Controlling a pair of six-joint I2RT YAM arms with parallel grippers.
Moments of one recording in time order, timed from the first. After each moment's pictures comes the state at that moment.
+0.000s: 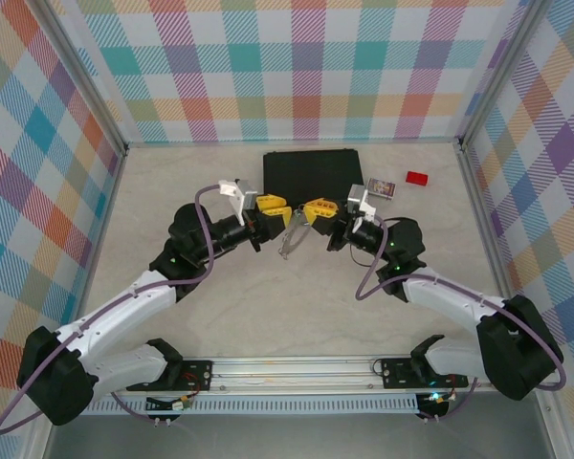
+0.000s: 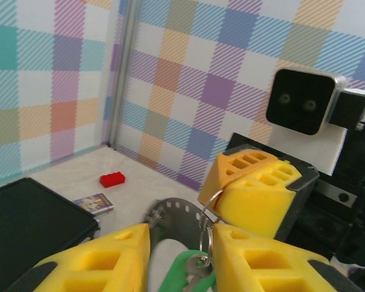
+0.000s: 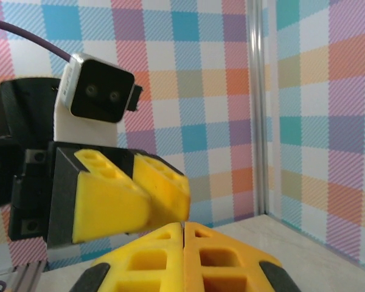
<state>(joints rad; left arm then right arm) -0.62 1.09 0.78 0.40 0.47 -0.28 0.59 1.23 0.58 1.07 -0.60 0.31</state>
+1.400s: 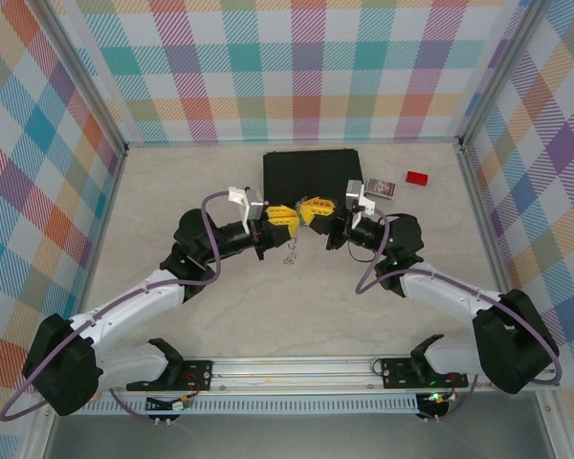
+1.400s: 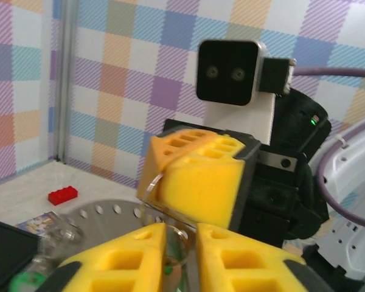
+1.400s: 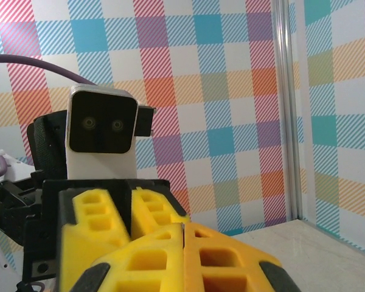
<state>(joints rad) -0.65 1.15 0.72 0.60 0.63 -0.29 0.59 1.27 0.62 1.10 -0.67 0.40</state>
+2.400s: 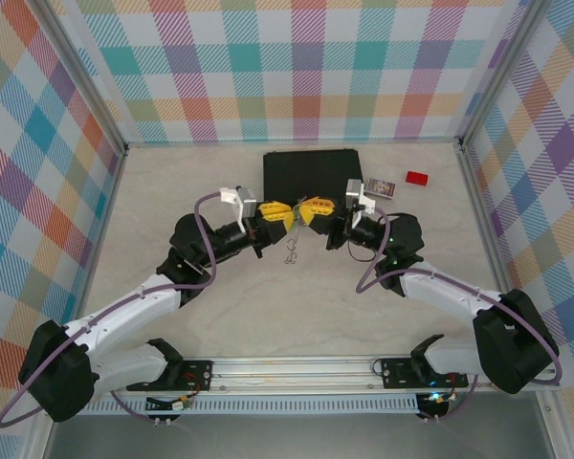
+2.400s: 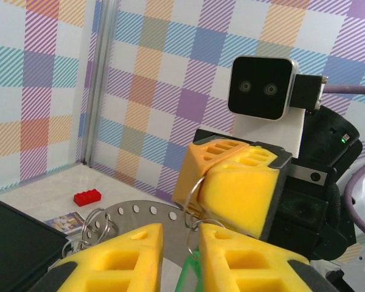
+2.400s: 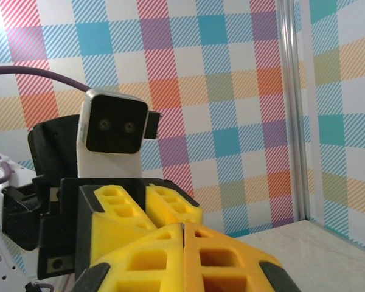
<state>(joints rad) -0.64 1.11 0.69 0.61 0.50 -0.33 0.59 1.27 0.63 1.10 -0.69 0.43</state>
